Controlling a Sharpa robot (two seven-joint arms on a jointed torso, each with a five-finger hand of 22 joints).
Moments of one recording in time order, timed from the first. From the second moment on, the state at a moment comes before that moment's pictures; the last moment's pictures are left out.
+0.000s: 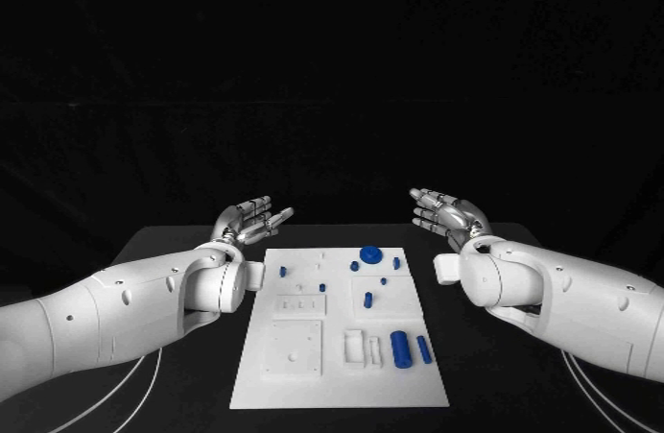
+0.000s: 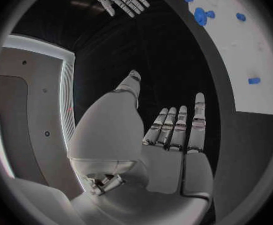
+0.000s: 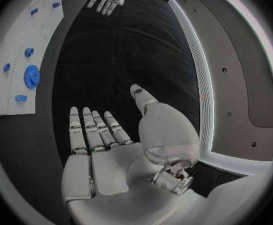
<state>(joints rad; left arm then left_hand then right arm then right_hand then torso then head) 1.25 -0.66 -0.21 1.23 0.03 -0.62 0.40 1.38 -0.19 0.11 0.24 0.07 0.51 0.11 0.03 0.04 0.53 0.11 0.04 0.04 0.55 0.13 0.04 0.04 0.17 0.77 0.28 0.06 0.06 1.12 -0.75 0.04 1.33 -0.05 -0.54 0.31 1.06 0.03 0.19 -0.08 0.26 0.46 0.15 0.03 0.04 0.48 0.20 0.03 0.04 0.55 0.19 0.04 0.04 0.16 0.49 0.27 0.04 0.05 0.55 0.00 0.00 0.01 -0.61</state>
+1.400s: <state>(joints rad) 1.37 -0.83 -0.23 1.44 -0.05 -0.42 0.32 1.36 -0.01 0.13 -0.16 0.11 1.04 0.13 0.07 0.06 1.22 0.09 0.06 0.06 1.26 0.02 0.51 0.17 0.04 0.98 0.00 0.57 0.38 1.22 -0.64 0.08 1.14 -1.35 -0.20 0.03 1.22 -0.09 0.35 -0.27 0.32 1.12 0.11 0.06 0.06 1.17 0.08 0.05 0.06 1.46 -0.03 0.79 0.58 0.12 1.39 -0.05 0.70 0.45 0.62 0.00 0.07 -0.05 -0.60</state>
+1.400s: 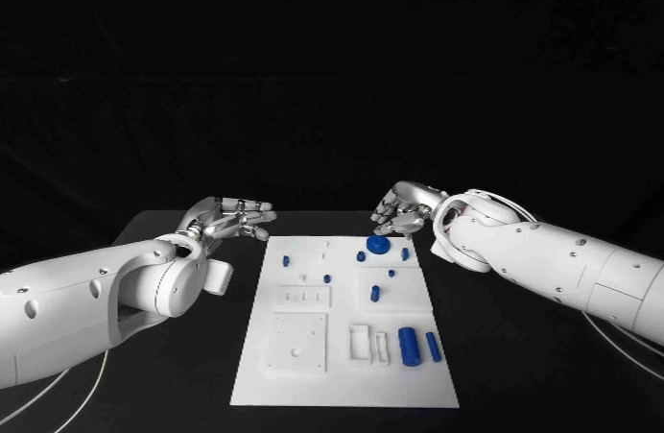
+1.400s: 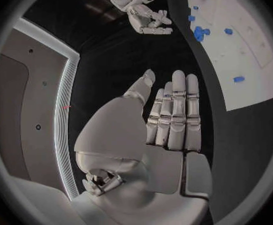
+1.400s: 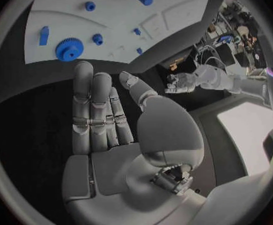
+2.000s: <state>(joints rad) 1.40 -0.86 -0.22 1.53 -0.08 -0.39 0.30 1.34 -0.02 0.12 -0.17 0.11 1.04 0.13 0.07 0.06 1.19 0.09 0.06 0.06 1.24 0.01 0.61 0.18 0.04 0.96 -0.01 0.62 0.42 1.22 -0.58 0.08 1.12 -1.71 -0.13 -0.07 1.23 -0.12 0.37 -0.26 0.31 1.12 0.11 0.06 0.06 1.17 0.08 0.05 0.06 1.45 -0.02 0.88 0.54 0.14 1.38 -0.04 0.73 0.61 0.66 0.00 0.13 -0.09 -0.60</state>
